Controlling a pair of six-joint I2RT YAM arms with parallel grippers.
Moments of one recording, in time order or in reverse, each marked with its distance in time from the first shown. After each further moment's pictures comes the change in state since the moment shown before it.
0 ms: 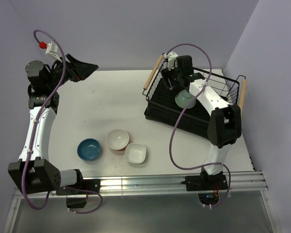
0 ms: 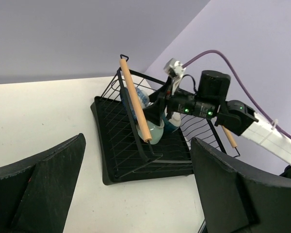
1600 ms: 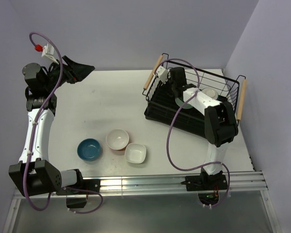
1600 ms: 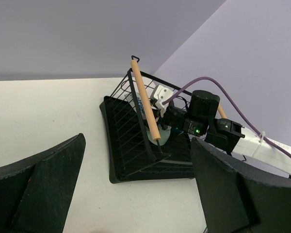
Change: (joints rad) left arm 0.049 -0.024 -0.037 -0.005 0.001 0.009; right arm 0.055 0.051 -0.199 0.243 0.203 -0.475
